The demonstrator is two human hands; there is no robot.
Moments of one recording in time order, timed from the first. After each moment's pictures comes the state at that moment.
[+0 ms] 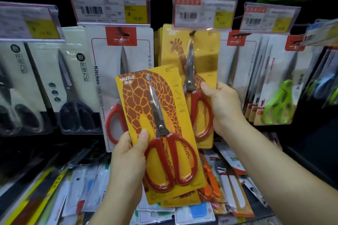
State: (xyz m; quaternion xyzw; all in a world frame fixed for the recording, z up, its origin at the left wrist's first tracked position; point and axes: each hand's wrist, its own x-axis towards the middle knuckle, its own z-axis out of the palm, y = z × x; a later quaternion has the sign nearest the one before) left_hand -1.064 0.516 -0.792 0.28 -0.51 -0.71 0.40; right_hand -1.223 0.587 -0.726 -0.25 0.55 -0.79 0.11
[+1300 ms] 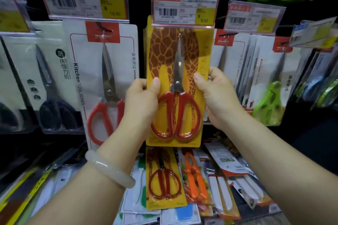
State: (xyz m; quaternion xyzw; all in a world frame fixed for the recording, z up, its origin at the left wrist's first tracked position) left_hand -1.127 0.523 -0.711 0.26 -0.63 -0.61 0.41; right_hand -1.227 0.605 -0.704 -0.33 0.61 -0.71 0.07
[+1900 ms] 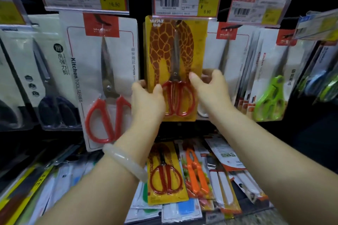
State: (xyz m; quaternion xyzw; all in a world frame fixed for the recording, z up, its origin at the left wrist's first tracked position) left_hand -1.151 0.508 -0.736 0.35 -0.64 -0.54 0.42; right_hand -1.251 0.586 -0.722 -0.26 0.74 -0.62 -0.05
